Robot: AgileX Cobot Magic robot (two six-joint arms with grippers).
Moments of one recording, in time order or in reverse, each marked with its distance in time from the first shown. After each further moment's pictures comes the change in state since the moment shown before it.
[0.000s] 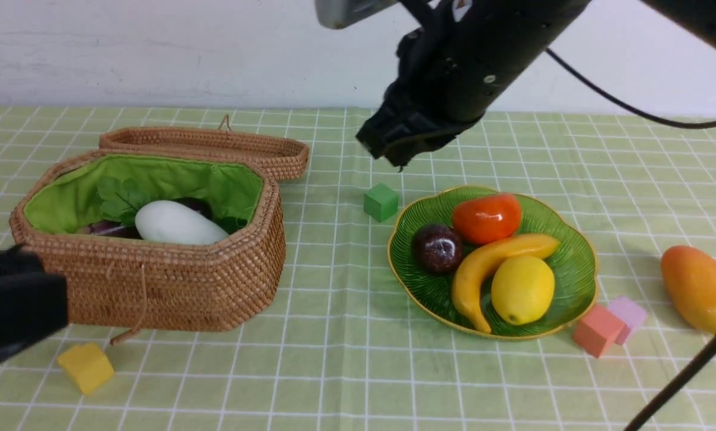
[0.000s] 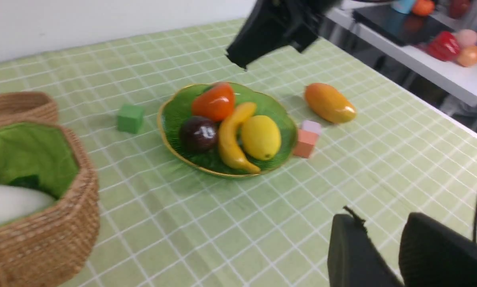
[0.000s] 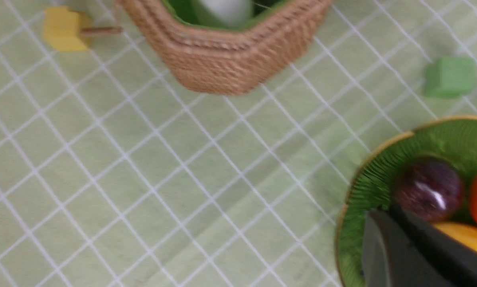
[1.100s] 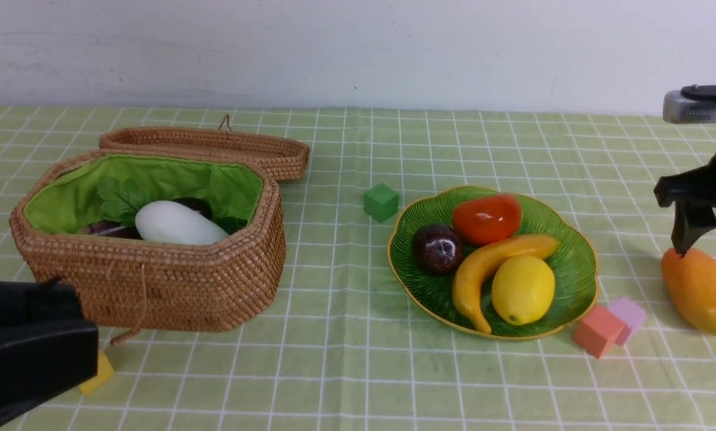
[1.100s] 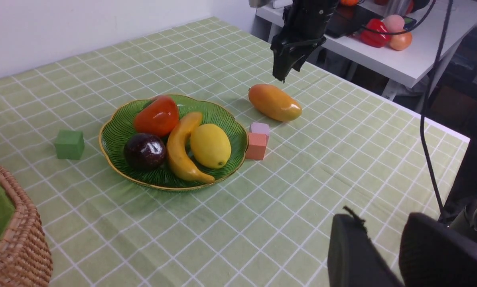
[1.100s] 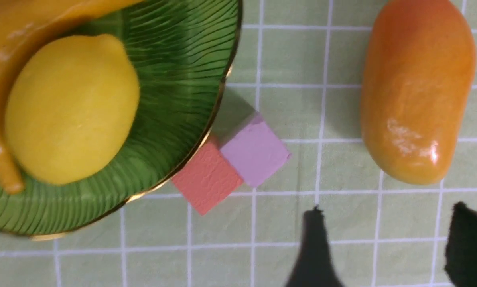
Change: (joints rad) right arm -0.623 -0.065 0.495 -0.123 -0.081 0.243; left arm 0.000 0.000 0.000 -0.143 -0.006 0.169
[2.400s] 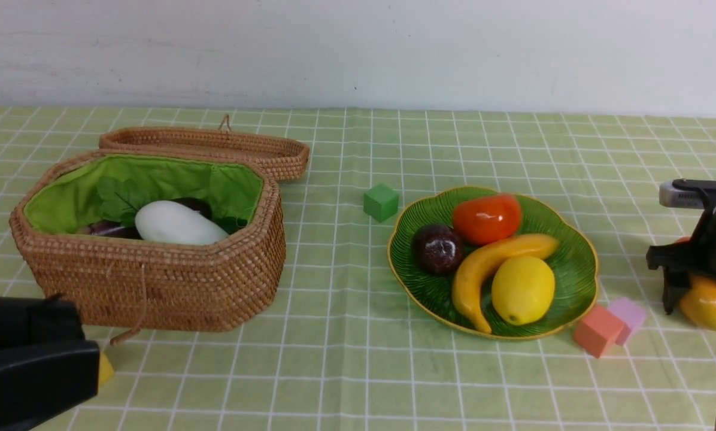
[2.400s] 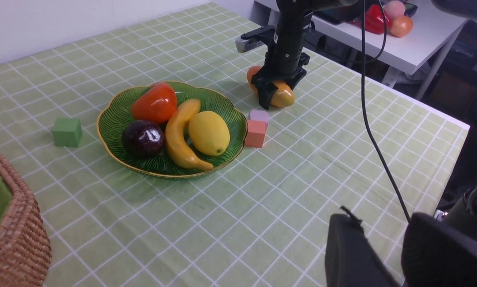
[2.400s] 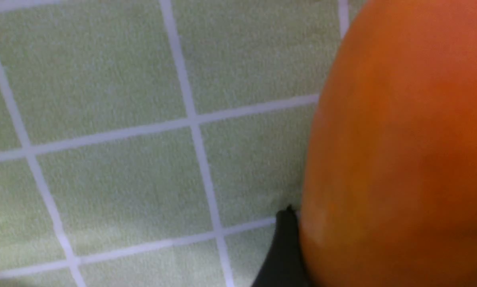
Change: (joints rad) right arm -0.131 0.333 0.000 -0.036 -0.212 0.040; left arm 0.000 0.000 0.000 0.002 0.029 0.000
